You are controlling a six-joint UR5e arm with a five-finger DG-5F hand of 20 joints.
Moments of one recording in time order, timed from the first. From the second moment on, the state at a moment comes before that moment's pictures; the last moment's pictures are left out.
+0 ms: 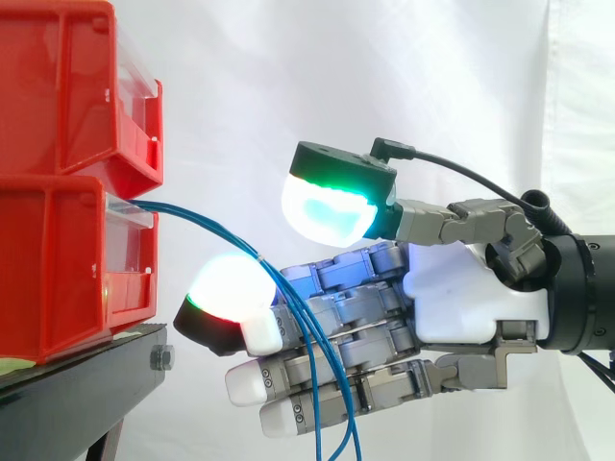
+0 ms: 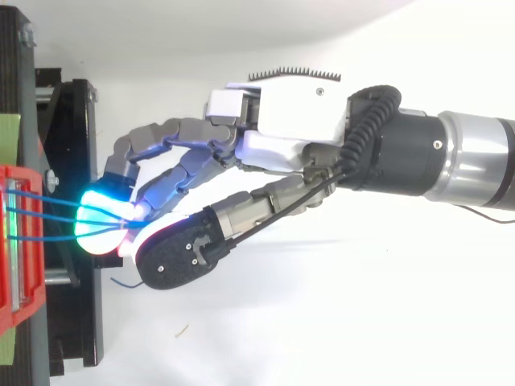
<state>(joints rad) 0.12 -2.33 -1.19 -2.74 -1.38 0.09</state>
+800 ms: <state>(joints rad) 0.11 -2.29 -1.19 -2.80 -1.38 0.03</state>
